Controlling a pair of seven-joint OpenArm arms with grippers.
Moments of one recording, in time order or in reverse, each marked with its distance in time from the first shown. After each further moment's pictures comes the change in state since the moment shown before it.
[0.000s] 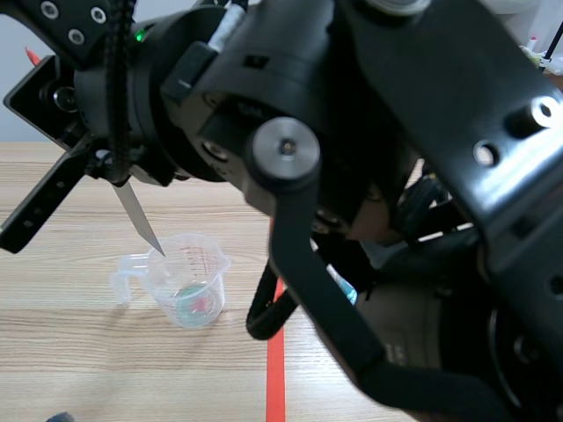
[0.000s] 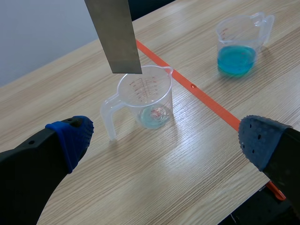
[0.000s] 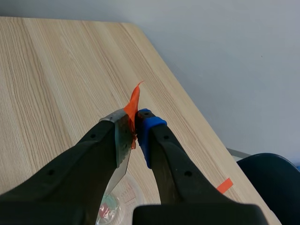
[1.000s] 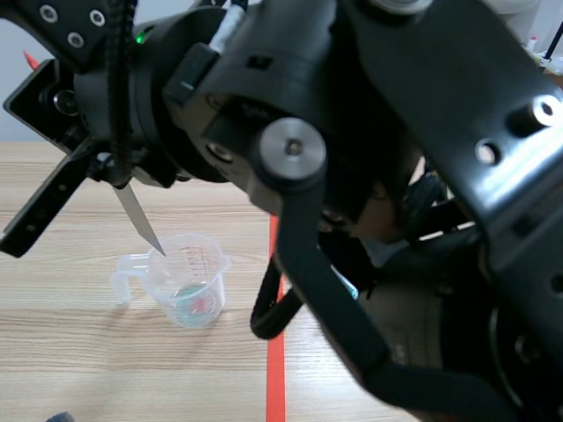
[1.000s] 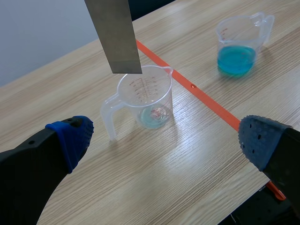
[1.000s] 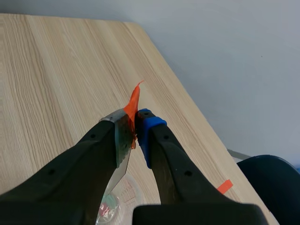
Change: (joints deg) left arm 0.0 0.0 0.0 0.0 0.0 0.0 0.0; right arm 0.0 0.0 0.0 0.0 0.0 1.7 -0.2
